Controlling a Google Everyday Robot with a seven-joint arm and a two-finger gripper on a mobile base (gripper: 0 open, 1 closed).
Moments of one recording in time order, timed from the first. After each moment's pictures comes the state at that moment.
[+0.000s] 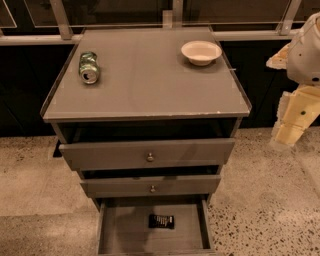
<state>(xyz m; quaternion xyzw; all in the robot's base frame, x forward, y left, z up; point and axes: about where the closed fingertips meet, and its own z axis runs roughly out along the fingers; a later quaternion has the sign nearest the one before) 0.438 -0.217 0.976 -0.60 0.78 -0.03 0.16</state>
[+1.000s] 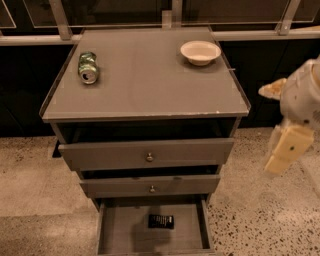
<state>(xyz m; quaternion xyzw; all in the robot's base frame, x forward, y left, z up) 0.426 -0.211 0.920 -0.60 0.77 0.01 0.20</state>
